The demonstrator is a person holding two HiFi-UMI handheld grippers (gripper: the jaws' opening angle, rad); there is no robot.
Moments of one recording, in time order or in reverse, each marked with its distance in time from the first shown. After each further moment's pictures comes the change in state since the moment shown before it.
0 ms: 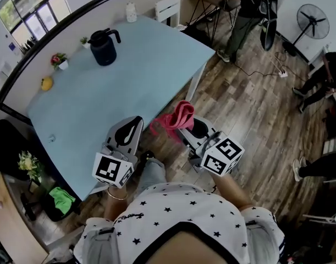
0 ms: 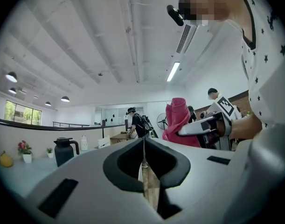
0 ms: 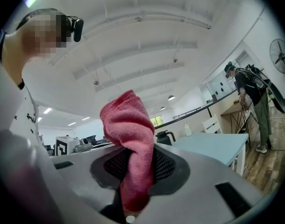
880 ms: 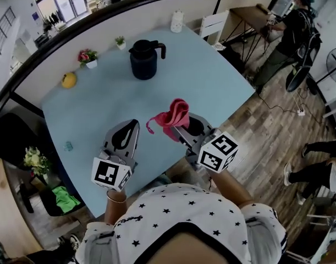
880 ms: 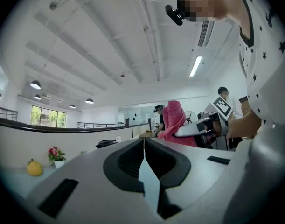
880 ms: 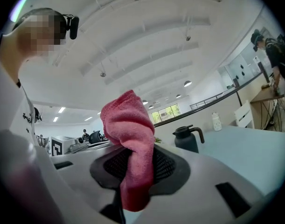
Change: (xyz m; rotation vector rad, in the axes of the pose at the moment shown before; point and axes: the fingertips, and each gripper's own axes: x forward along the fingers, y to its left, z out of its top) left arm -0.016 0.229 -0.008 -0.035 0.016 0.276; right arm 0.258 -0.010 0.004 0.007 0.146 0.227
